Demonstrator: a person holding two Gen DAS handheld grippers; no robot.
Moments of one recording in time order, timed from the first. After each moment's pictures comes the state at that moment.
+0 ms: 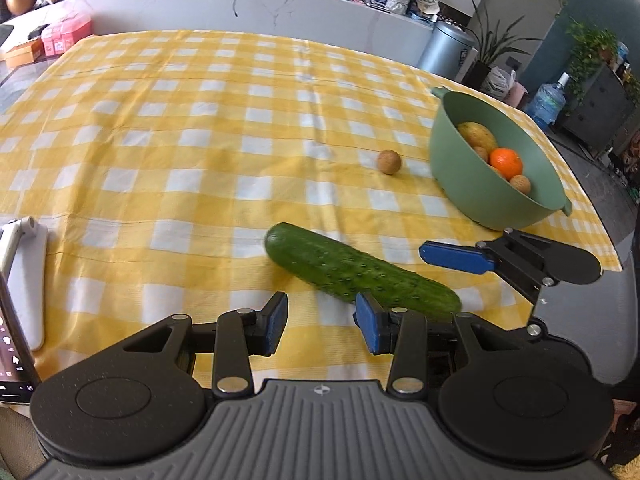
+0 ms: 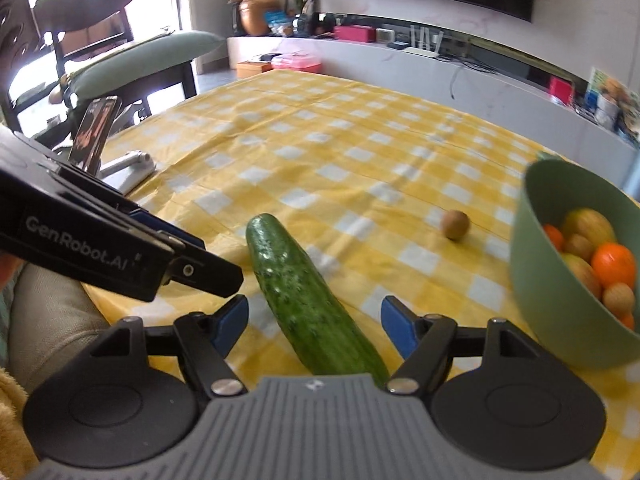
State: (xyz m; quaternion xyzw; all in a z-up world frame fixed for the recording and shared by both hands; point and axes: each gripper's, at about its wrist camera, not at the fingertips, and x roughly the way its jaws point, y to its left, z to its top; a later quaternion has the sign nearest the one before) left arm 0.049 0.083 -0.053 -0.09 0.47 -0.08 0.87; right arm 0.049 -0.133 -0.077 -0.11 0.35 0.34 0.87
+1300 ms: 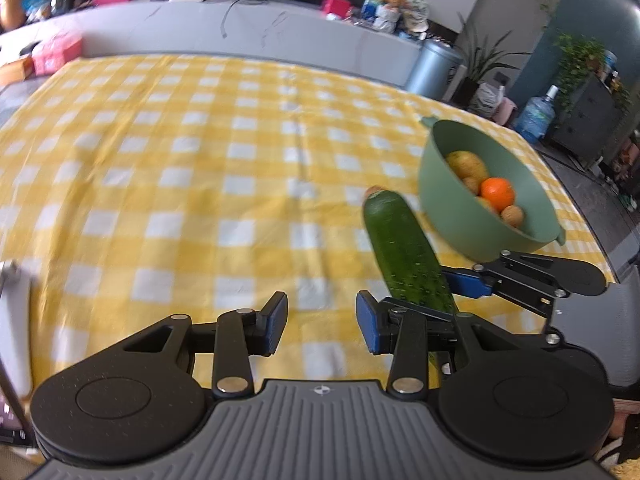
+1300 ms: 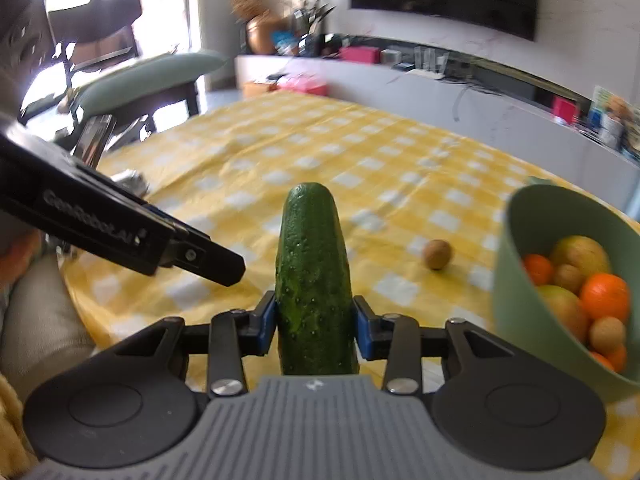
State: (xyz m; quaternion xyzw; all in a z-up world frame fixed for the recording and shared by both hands) left arm 0.073 0.070 -0.041 -0.09 0.44 -0.10 0.89; right arm 0.066 -0.157 -0.069 -0.09 0.32 0.34 0.88
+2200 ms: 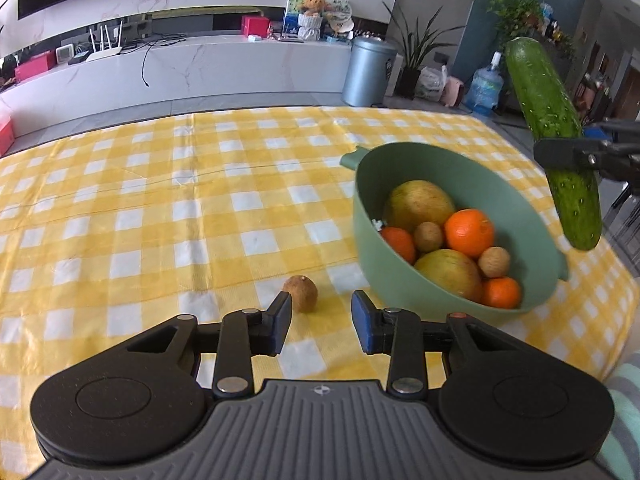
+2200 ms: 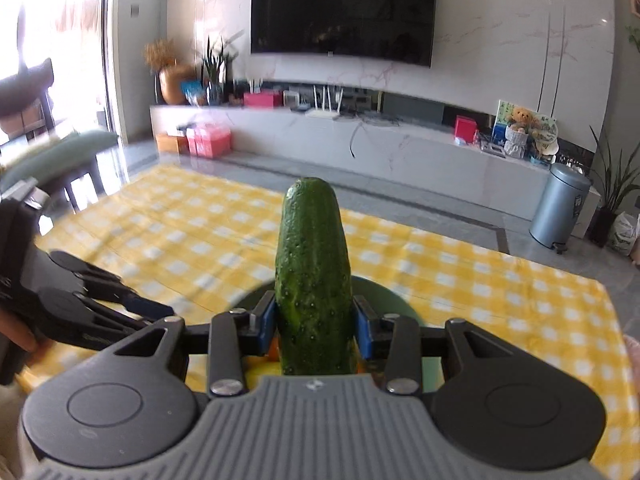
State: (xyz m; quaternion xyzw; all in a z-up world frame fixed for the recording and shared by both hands) left arm 0.168 -0.005 -0.059 0.00 0.40 -0.18 0.90; right arm 0.144 -0.304 0.029 -0.08 0.29 0.24 0.93
